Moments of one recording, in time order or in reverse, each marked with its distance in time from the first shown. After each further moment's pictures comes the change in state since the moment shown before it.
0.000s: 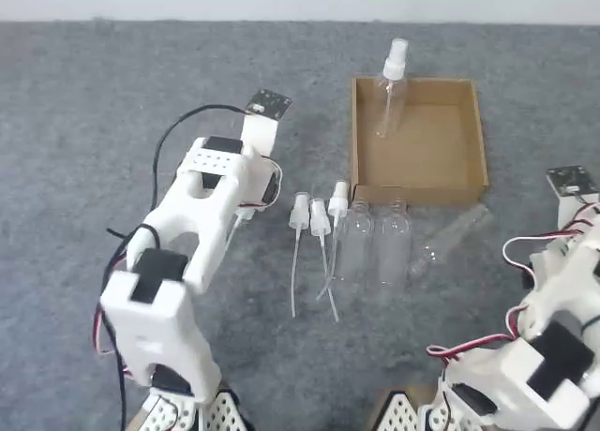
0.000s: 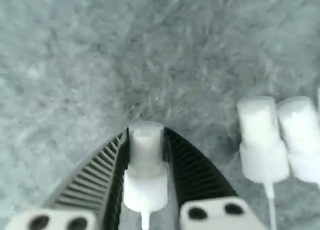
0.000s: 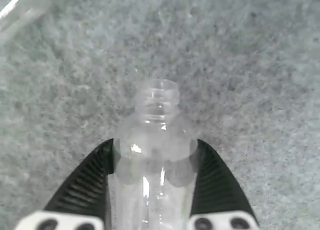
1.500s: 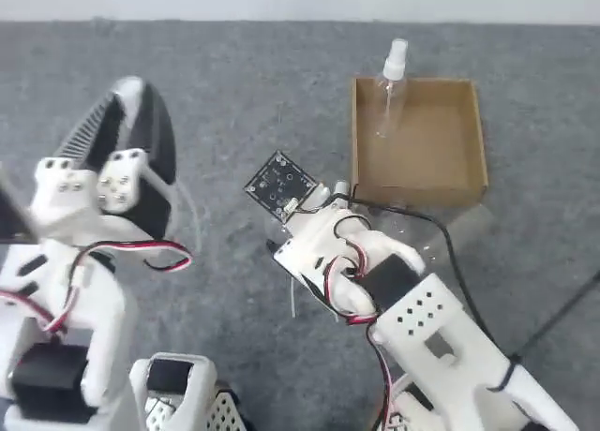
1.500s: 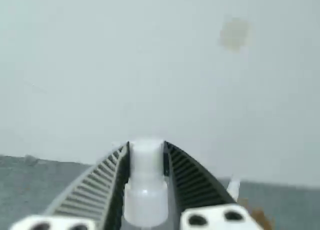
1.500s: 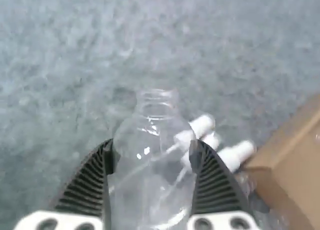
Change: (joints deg) left arm -6.1 -80.9 3.9 2.0 23.4; right arm -84.0 -40.6 15.7 -10.8 -36.5
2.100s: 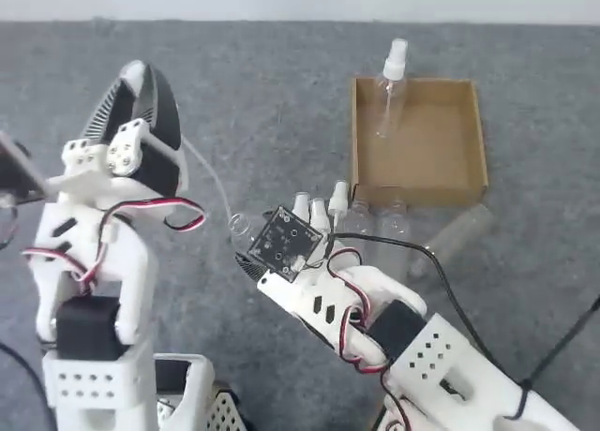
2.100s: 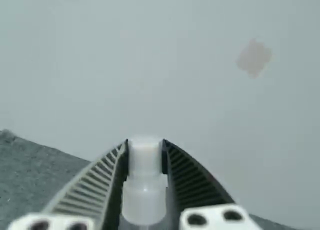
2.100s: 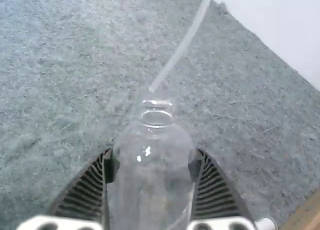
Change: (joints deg) left arm -3.1 0.7 16.0 -17.8 11.5; right arm -8.4 -14.1 14.9 -15.8 -0.1
